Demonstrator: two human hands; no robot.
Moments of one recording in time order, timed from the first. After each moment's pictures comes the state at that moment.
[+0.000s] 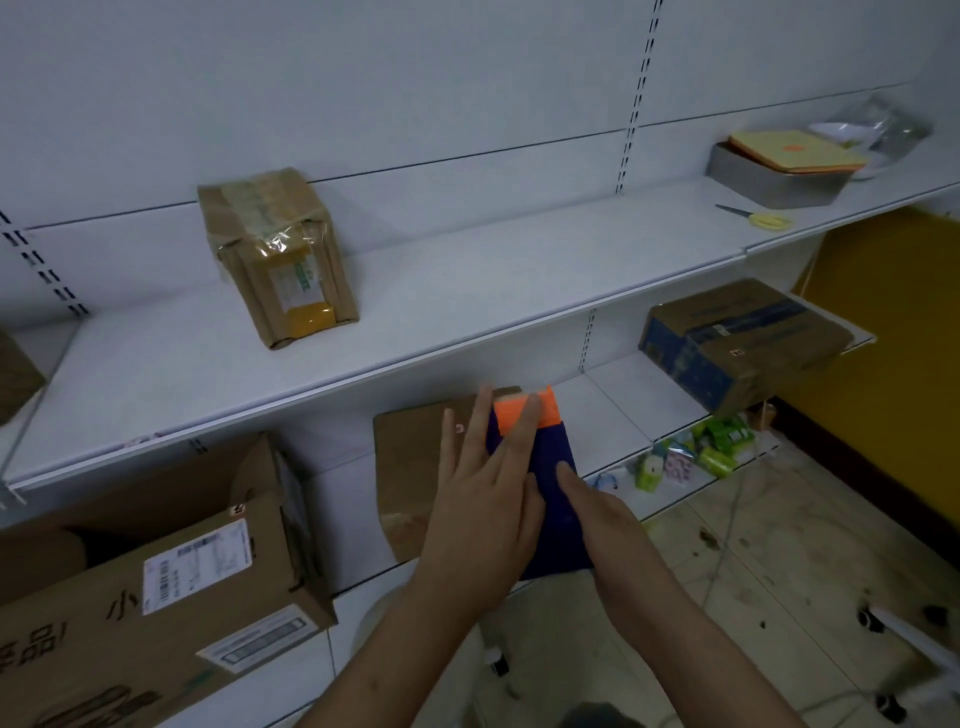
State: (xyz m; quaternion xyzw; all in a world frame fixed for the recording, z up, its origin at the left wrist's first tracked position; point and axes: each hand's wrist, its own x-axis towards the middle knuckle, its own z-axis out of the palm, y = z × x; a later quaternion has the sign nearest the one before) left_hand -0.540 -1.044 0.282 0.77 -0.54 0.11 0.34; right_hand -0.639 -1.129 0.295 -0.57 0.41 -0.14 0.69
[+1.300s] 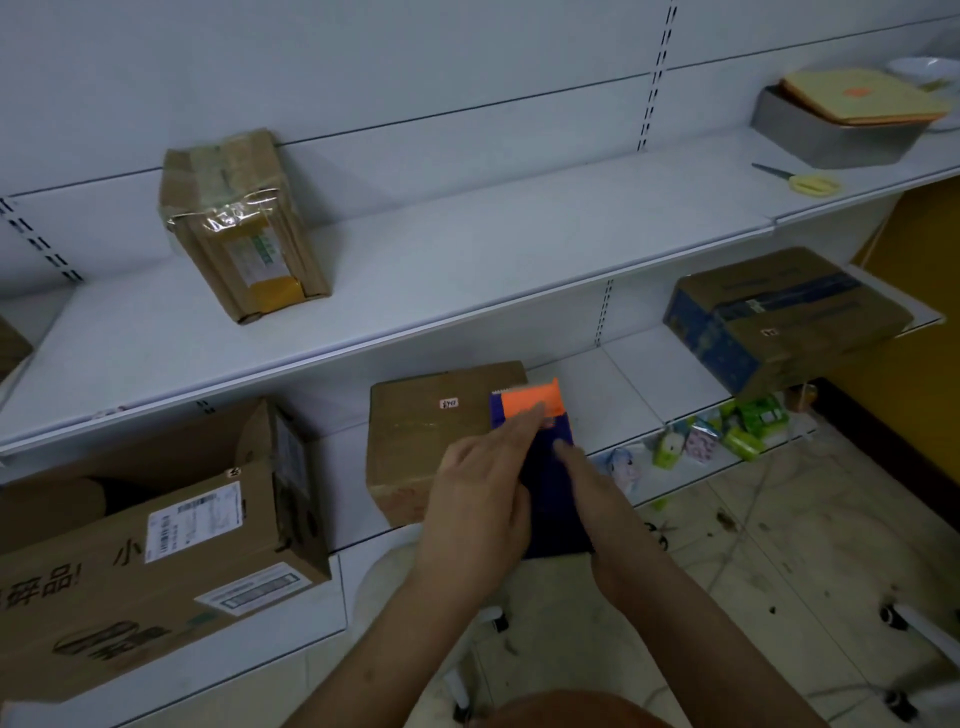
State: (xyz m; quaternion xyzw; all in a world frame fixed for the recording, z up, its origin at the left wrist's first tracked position) left_hand -0.569 -1.084 0.280 0.79 -0.49 0.09 0.35; right_hand -0.644 -1.191 0.288 -0.51 0.43 -0.06 0.74
